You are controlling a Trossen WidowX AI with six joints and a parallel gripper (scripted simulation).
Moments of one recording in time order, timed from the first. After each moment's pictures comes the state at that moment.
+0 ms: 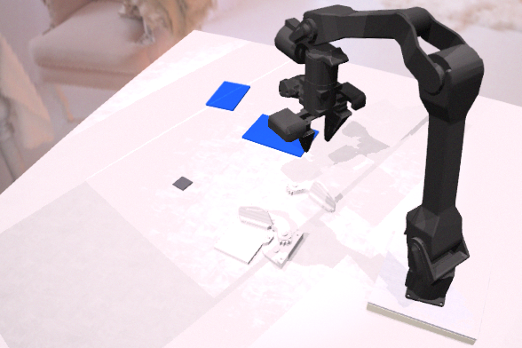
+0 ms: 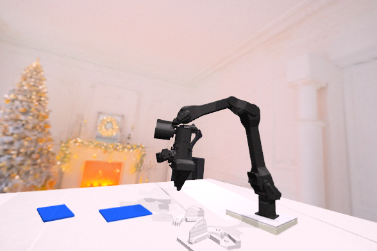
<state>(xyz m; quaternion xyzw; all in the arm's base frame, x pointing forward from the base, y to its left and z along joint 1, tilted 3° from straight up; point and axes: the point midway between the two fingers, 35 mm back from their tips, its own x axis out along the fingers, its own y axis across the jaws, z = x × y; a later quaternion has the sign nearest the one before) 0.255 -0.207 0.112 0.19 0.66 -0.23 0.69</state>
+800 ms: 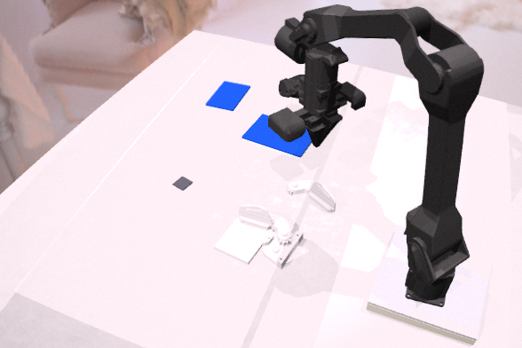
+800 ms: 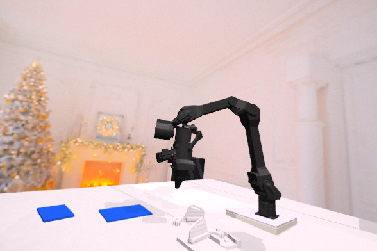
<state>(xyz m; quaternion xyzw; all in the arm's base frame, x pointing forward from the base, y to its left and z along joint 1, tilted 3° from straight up) 0.255 -0.207 0.113 0.19 0.66 -0.23 0.69</state>
